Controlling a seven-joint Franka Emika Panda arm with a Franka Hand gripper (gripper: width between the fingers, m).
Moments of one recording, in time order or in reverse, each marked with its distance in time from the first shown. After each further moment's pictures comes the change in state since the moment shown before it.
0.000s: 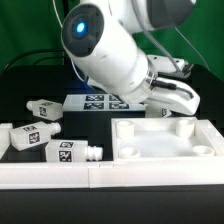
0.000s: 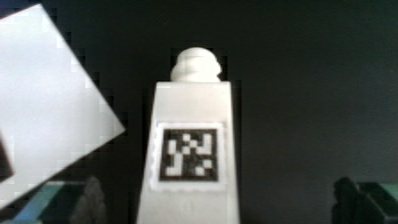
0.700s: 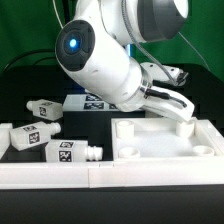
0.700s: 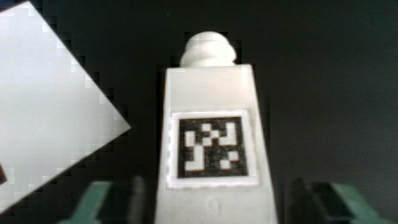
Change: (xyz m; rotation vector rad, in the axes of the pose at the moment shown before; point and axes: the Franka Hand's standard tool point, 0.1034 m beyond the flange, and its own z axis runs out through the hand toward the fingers) arm 0.007 0.006 0.007 -0.001 -0.015 0.014
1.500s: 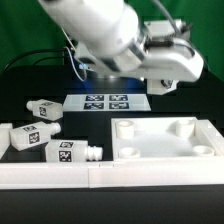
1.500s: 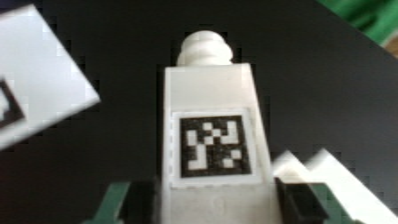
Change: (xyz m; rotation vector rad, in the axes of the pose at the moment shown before) arm -0.041 -0.044 -0.120 0.087 0.178 -0.155
